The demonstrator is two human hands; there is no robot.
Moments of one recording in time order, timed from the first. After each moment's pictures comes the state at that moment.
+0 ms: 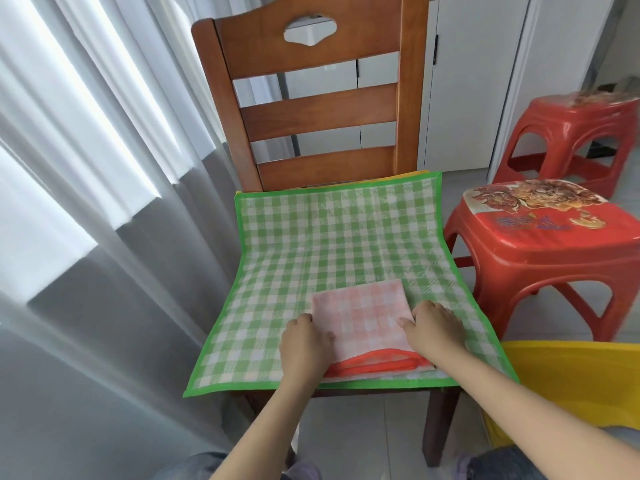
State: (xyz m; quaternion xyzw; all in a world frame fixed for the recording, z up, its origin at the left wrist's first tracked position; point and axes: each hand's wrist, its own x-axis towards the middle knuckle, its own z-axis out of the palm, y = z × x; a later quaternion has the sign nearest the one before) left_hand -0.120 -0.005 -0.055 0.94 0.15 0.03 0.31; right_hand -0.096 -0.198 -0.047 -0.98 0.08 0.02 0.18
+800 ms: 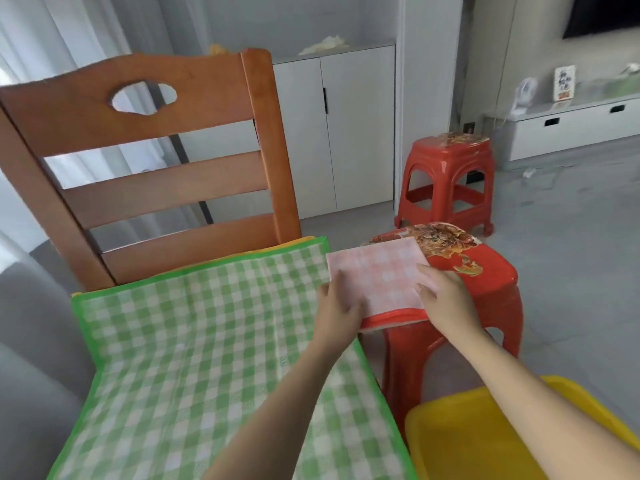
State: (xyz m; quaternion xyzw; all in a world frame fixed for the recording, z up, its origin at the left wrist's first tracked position) left_hand 0.049 -0.228 0.001 0.86 -0.14 0.00 0.49; right_hand 0.016 -0.409 -0.001 -0.89 0.13 -0.19 0.39
